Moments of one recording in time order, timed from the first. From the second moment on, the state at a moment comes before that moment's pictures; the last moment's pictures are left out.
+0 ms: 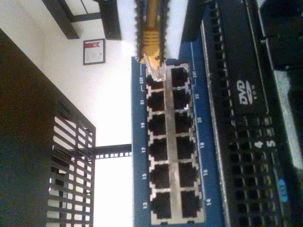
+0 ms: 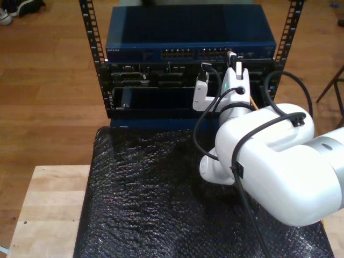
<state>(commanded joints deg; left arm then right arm) 82.2 -29.1 -5.6 2.2 59.3 -180.8 24.3 43.1 -67.4 28.5 -76.7 -99.2</state>
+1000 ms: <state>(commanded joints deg) 82.2 -29.1 -5.6 2.2 59.3 -180.8 24.5 43.7 -68.1 28.5 -76.7 -99.2</state>
